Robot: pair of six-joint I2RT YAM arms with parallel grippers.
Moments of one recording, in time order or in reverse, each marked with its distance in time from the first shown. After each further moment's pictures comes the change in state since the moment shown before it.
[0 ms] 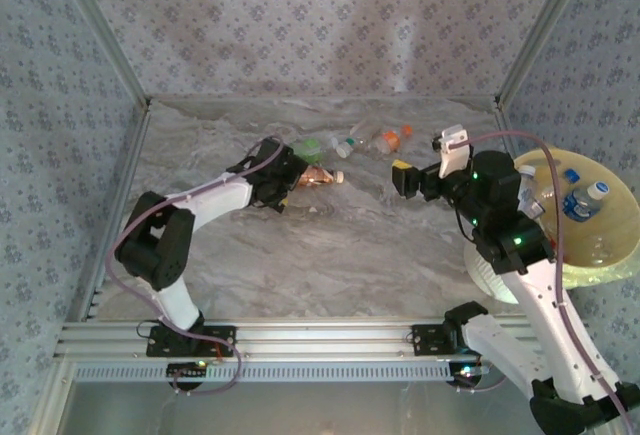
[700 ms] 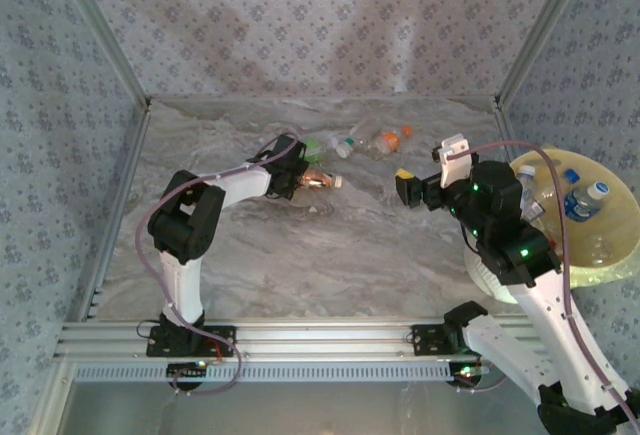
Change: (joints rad) left arm 0.000 0.237 0.158 0.045 -0.150 -0.079; right arm 0.063 -0.051 0.000 -0.080 0.121 -0.047
